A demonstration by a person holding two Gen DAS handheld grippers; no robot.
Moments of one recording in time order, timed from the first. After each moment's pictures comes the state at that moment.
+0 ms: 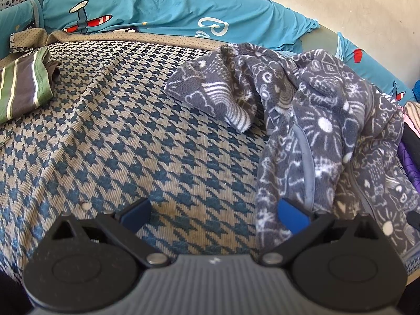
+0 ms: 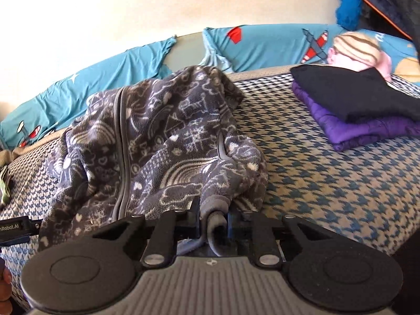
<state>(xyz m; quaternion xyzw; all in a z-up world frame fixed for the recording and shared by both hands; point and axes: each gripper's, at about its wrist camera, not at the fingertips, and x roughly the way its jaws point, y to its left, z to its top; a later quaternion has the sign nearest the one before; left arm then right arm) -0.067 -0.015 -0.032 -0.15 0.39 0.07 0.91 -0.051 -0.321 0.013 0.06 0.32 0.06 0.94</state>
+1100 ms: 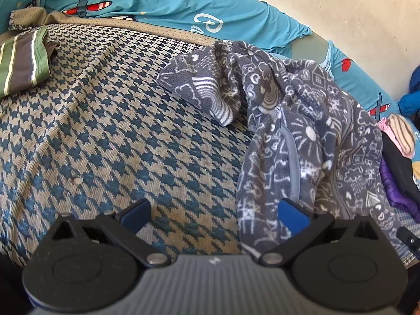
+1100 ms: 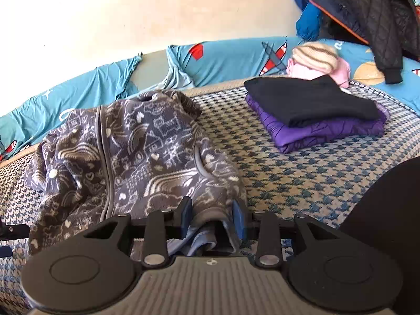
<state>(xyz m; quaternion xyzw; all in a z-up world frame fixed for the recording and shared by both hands) -0.080 -0.010 -0.026 -0.21 0.39 0.04 0.90 -0.090 -0.339 0.035 0.06 0.29 -0.02 0.95</state>
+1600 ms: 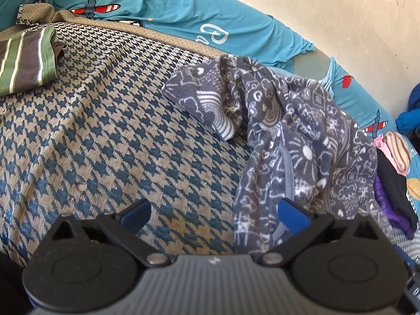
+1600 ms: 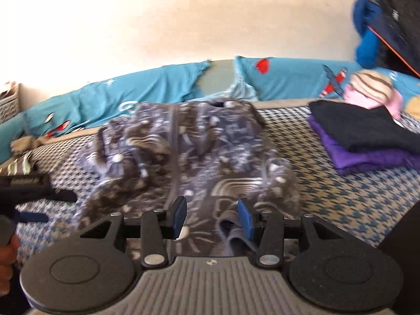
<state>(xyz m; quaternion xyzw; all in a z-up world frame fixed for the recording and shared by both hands) -0.083 -0.003 -0.015 -0.24 0.37 0.05 0.90 -0.107 -0.299 0.041 0.01 0.25 0.12 0.96</state>
